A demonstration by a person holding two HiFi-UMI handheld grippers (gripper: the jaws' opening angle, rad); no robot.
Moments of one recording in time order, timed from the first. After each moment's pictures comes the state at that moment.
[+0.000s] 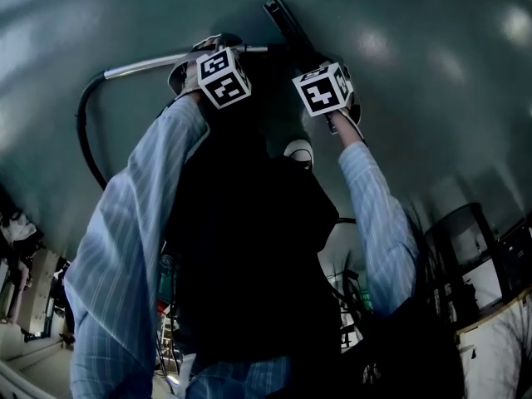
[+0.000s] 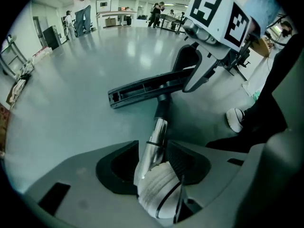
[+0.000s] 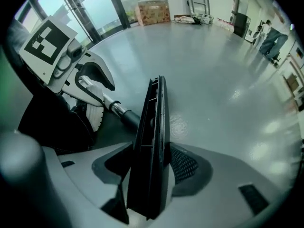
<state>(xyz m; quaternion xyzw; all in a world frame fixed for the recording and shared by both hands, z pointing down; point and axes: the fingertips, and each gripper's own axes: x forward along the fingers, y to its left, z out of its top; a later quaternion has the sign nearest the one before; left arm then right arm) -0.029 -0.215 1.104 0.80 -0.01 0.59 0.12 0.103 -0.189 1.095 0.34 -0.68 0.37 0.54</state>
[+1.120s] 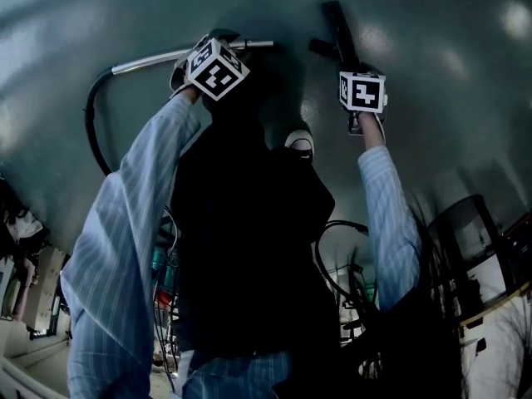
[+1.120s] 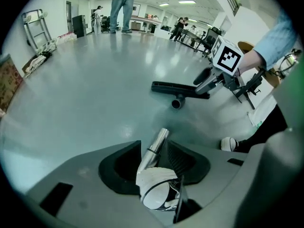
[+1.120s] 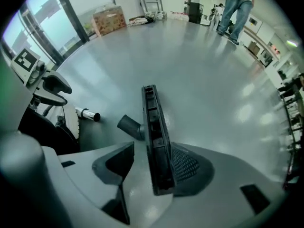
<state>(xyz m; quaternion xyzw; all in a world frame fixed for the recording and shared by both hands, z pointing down) -0.028 -0.233 1.067 0.81 -0.09 0.53 0.22 0.216 -0.164 1.078 0.49 -0.56 0.45 0.49</state>
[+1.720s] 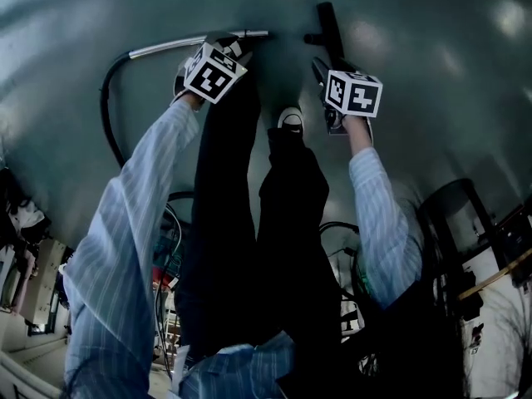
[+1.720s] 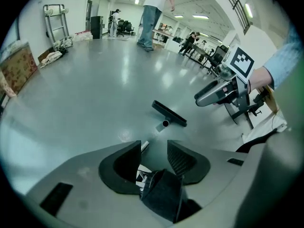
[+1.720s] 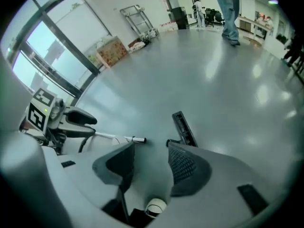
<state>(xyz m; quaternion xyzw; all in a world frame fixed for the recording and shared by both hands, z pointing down) -0.020 -0.231 0.905 0.82 -0.14 0.49 0.27 0.156 -0.185 0.904 0.49 -0.62 0.52 0.33</state>
